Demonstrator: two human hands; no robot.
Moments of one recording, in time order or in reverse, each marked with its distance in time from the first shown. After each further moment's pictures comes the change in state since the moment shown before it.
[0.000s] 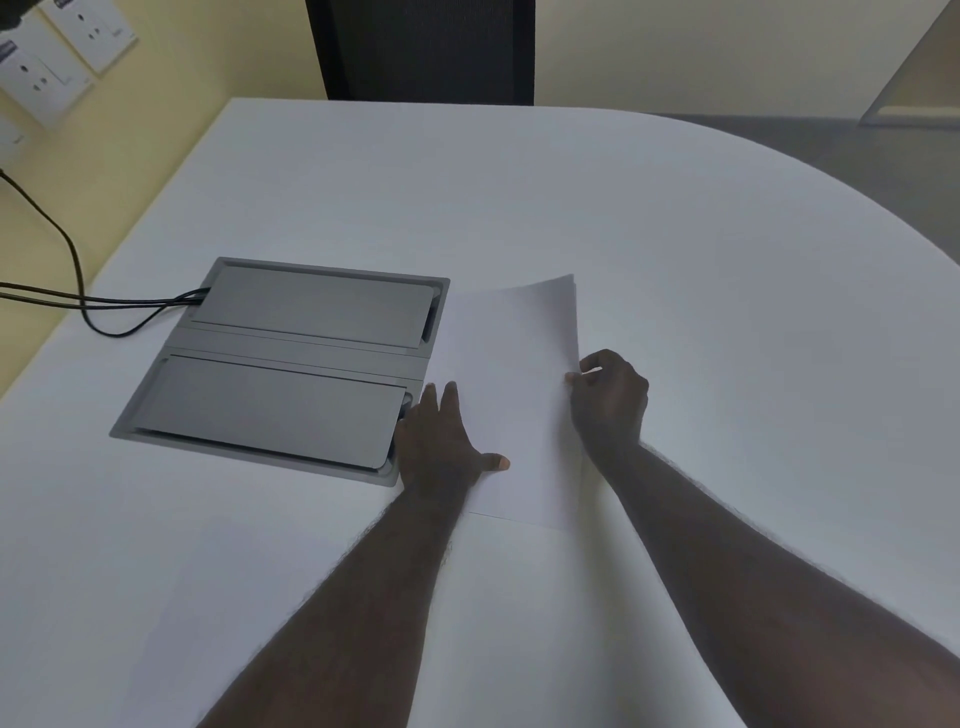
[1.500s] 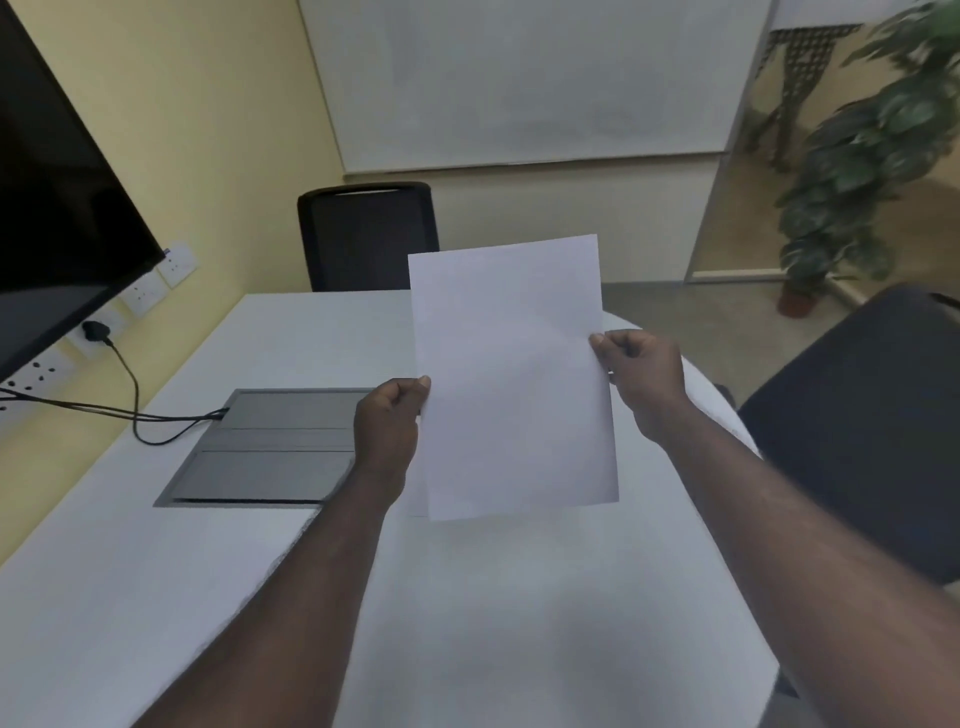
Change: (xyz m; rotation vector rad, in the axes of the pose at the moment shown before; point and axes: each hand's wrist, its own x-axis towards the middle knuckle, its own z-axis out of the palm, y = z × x) left_hand -0.225 0.071 -0.175 -1.381 0.264 0.246; right_hand -0.139 -0.060 -0.341 0.544 0.027 -0.288
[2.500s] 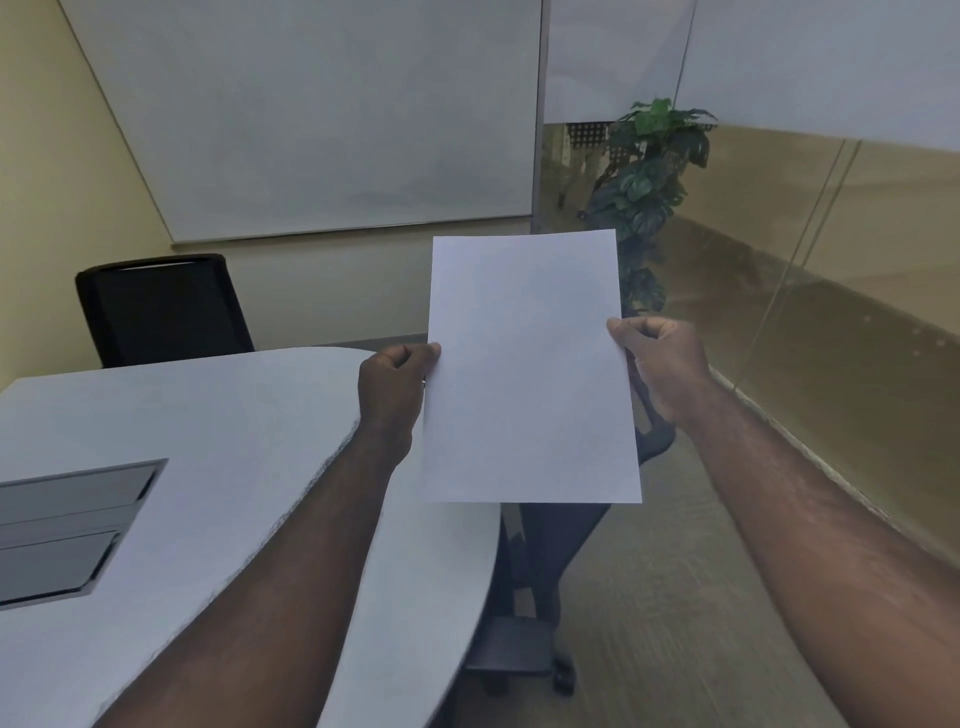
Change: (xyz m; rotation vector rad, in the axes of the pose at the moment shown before) left_hand -0.186 0.120 0.373 -0.147 -0.274 0.069; right_hand -0.009 -0.071 -0.446 0.055 0.248 -0.014
